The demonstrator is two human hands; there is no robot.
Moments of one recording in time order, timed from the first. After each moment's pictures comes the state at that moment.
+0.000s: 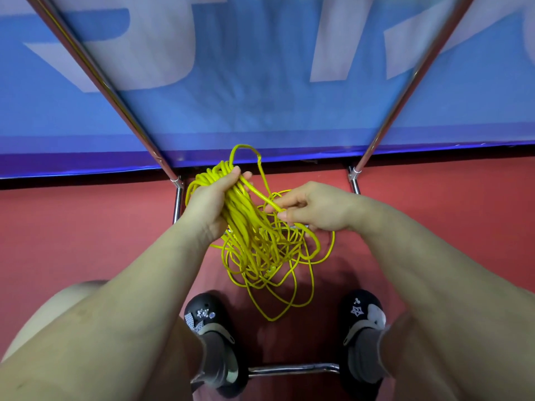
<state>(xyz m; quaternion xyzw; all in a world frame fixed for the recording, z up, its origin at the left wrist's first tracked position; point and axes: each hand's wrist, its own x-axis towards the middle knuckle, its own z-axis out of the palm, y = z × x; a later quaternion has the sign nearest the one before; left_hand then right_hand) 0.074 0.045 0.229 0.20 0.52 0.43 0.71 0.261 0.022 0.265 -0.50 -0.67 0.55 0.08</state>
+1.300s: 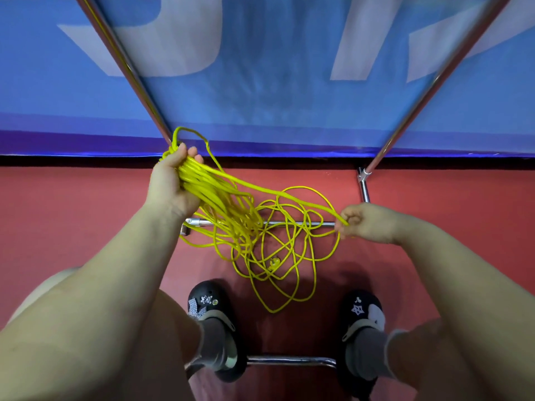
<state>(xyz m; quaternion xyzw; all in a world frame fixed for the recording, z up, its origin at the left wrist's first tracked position) 0.007 0.055 0.249 0.03 0.43 0.61 0.67 0.327 0.005 0.215 -0.62 -0.61 0.50 -0.03</state>
